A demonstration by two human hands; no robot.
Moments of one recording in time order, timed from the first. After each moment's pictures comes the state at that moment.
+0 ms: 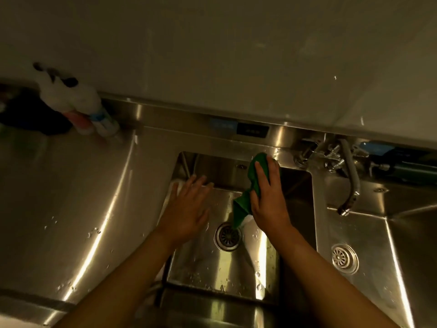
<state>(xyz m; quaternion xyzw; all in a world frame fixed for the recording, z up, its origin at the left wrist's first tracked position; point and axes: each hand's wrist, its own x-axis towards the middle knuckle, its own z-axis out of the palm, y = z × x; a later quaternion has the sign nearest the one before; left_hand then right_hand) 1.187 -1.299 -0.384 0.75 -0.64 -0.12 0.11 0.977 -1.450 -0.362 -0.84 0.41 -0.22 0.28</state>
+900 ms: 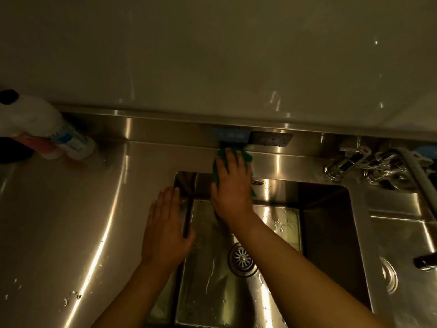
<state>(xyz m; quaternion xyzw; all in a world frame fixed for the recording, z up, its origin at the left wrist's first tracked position) 1.263 -1.325 -0.462 0.84 -0.49 -0.13 0.18 1.150 -1.502 -0.435 -0.88 0.44 -0.10 0.14</state>
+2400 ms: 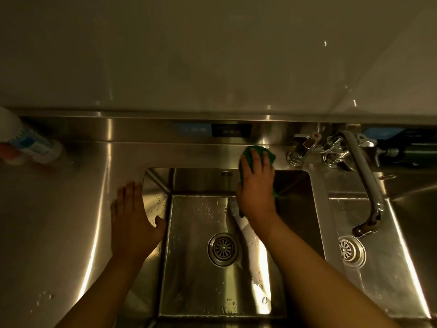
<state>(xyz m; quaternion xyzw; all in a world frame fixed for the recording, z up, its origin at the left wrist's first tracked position) 1.253 -1.335 -0.443 0.88 -0.46 -0.08 0.12 1.026 -1.537 -0.433 -0.84 0.53 -0.08 0.11</state>
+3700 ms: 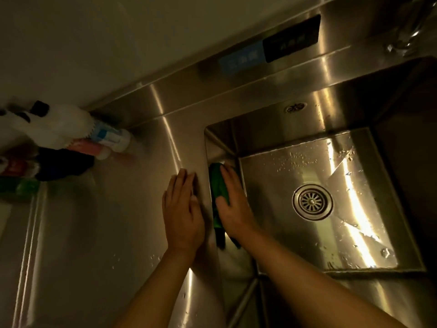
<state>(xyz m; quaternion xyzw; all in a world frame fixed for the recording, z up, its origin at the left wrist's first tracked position) 1.308 -1.246 -0.452 0.83 -0.52 -0.09 0.18 1.179 -1.314 -0.478 -0.54 0.43 -0.25 0.68</state>
